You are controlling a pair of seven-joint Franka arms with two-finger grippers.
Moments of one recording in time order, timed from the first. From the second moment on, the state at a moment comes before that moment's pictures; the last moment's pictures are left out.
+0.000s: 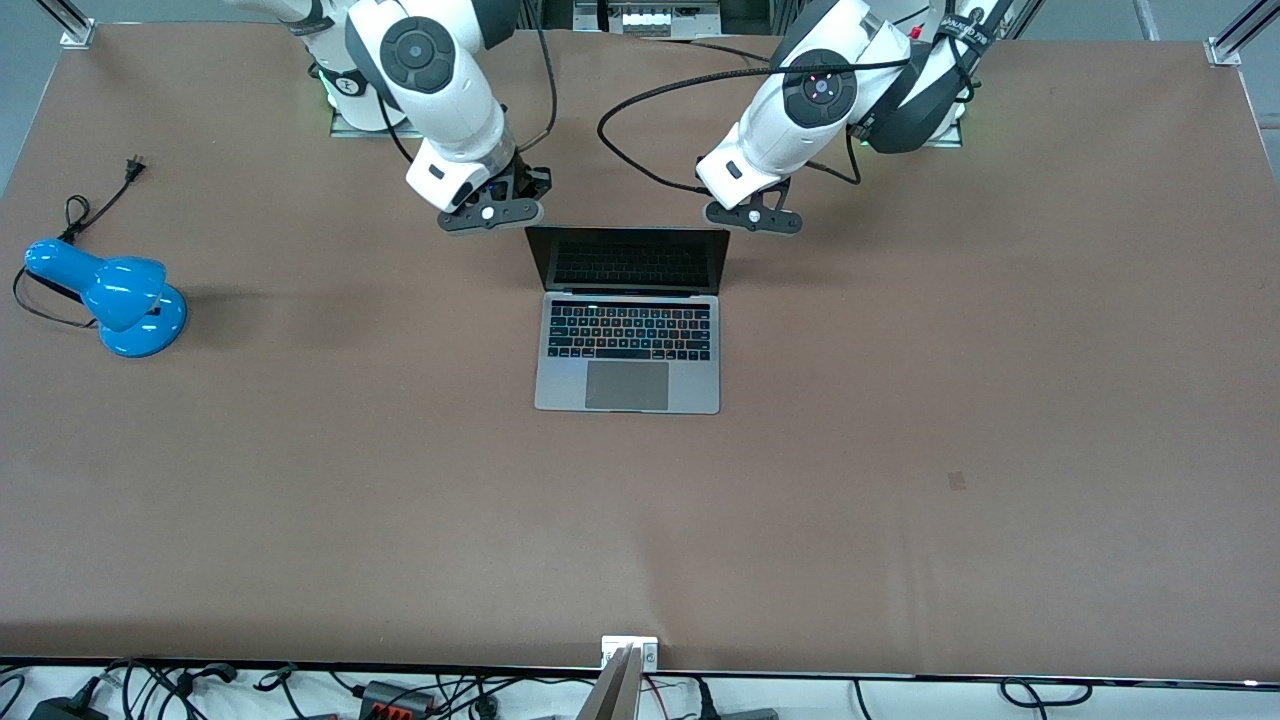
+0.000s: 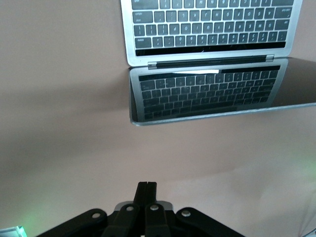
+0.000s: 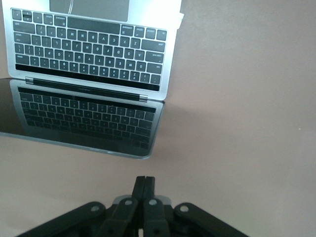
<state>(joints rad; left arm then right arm) -0.07 0.07 -0.66 -2.09 -0.30 2.00 -0.52 0.67 0.00 0.04 -2.17 0.15 2.09 0.49</state>
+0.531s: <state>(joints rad) -0.07 0.11 -0.66 -2.10 -0.30 2.10 -0.52 0.71 0.09 0.04 -2.18 0.15 2.27 0.52</state>
